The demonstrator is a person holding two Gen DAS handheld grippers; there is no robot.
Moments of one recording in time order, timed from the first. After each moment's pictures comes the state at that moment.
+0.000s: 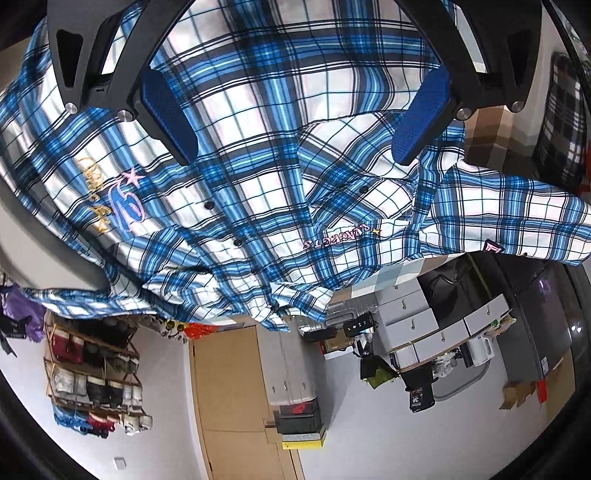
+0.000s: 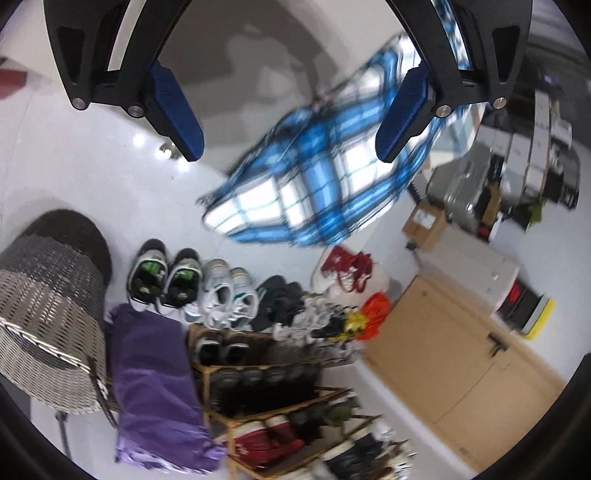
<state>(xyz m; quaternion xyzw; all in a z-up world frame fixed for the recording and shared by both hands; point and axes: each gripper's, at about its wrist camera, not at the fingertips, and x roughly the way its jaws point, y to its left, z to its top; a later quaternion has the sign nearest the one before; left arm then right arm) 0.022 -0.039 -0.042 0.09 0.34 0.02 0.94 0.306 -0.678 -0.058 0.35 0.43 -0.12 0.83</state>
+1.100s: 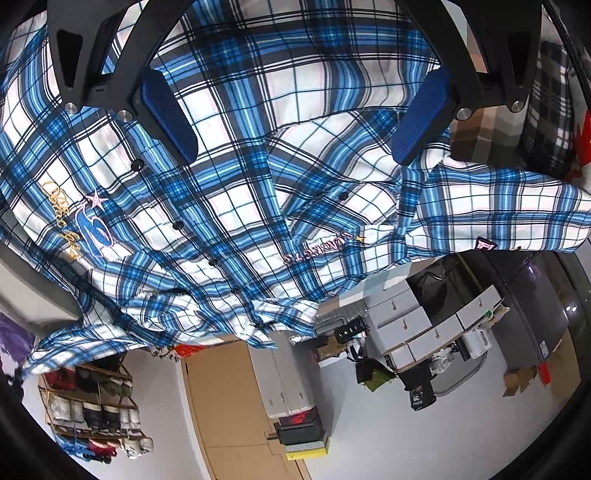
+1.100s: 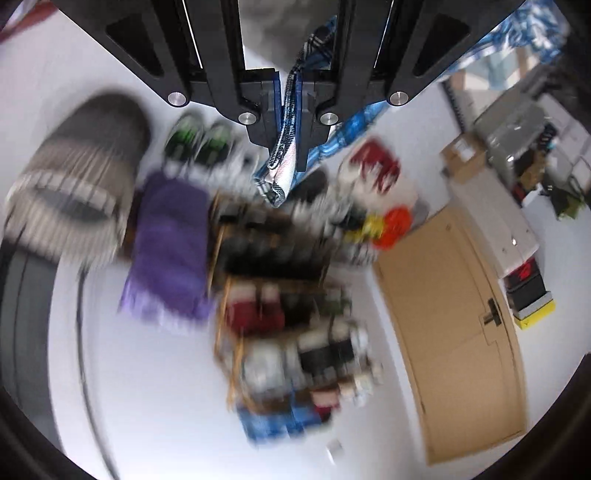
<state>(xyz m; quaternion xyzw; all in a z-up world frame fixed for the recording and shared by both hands) 0.027 -0.031 -0.049 0.13 0.35 0.04 0.93 0.336 -0.639 0.056 0.16 0.25 -0.23 0.93</state>
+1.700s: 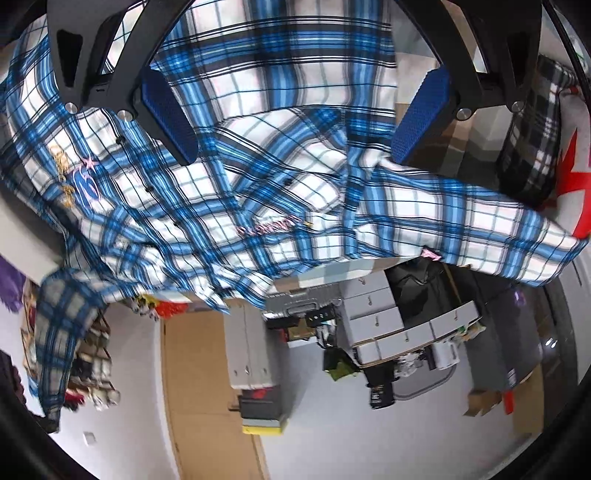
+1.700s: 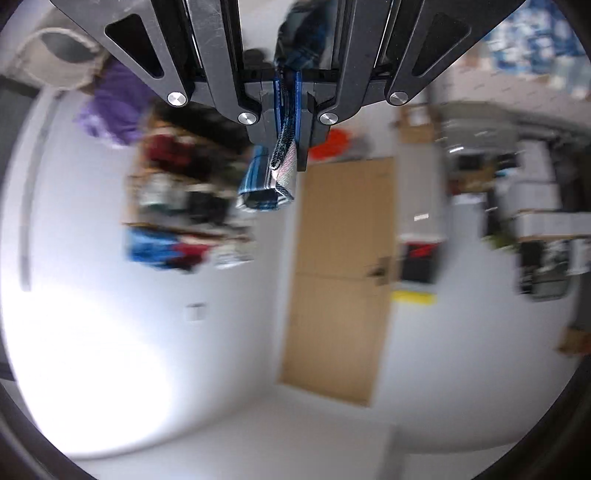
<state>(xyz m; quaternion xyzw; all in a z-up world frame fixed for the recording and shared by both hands) 0.013 0.032 -0.021 0.05 0.31 0.06 0.95 0.318 -0.383 0.197 -0.05 0.09 -0.08 0.99</state>
